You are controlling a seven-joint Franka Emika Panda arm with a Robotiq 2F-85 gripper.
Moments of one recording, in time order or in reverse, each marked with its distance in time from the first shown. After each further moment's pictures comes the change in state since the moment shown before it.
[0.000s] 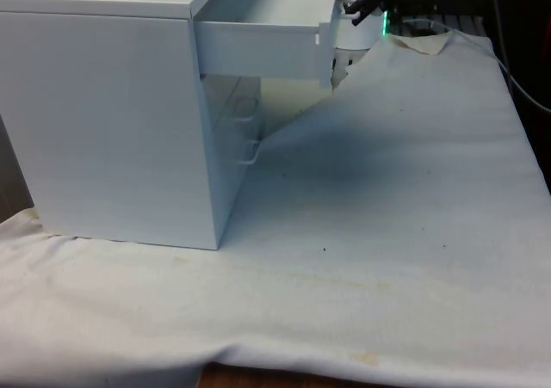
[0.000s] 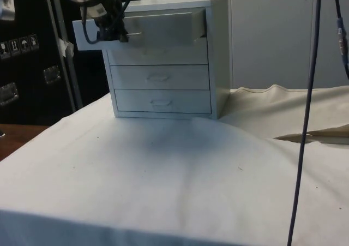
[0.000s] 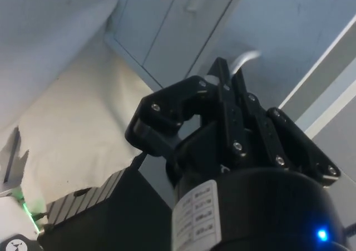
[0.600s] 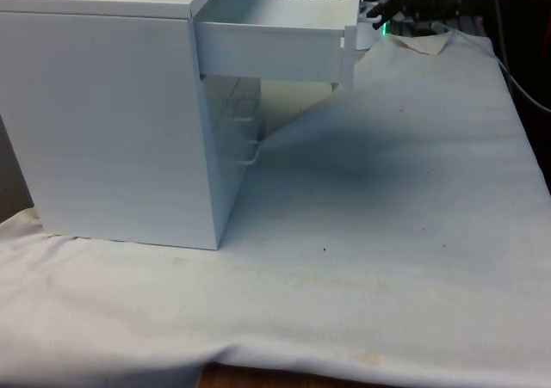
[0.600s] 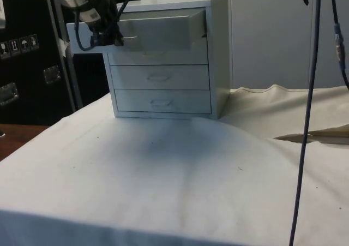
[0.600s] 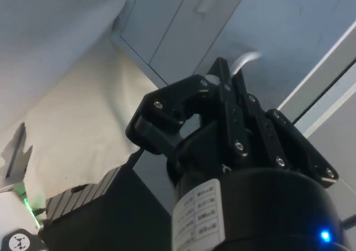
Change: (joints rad) arm 0.003 0.031 0.040 0.039 0.000 -0.038 0.037
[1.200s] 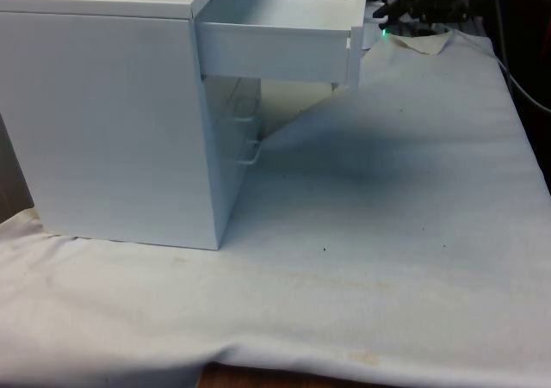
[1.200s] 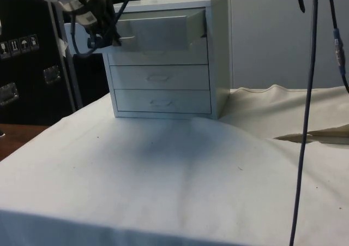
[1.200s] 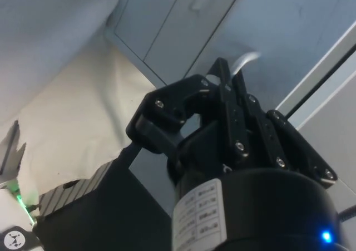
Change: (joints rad) arm 0.007 0.038 0.012 0.040 -0.016 -0.040 0.017
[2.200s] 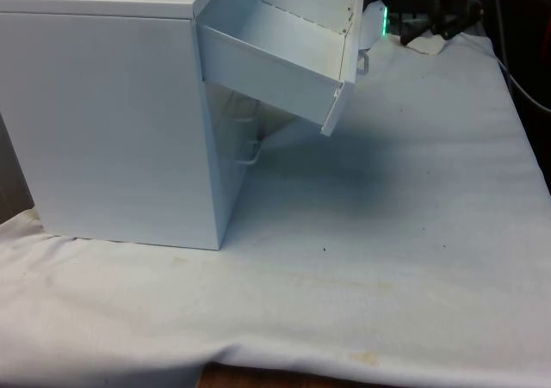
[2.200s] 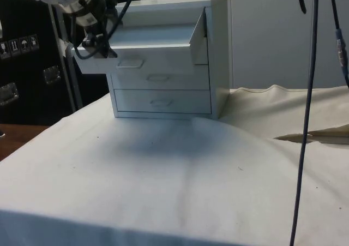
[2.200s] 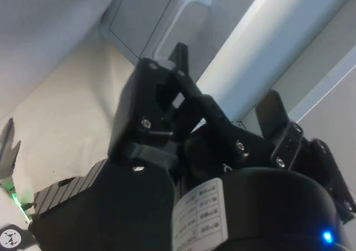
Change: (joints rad) arm 0.000 0.003 0.007 0.001 -0.015 -0.012 0.015
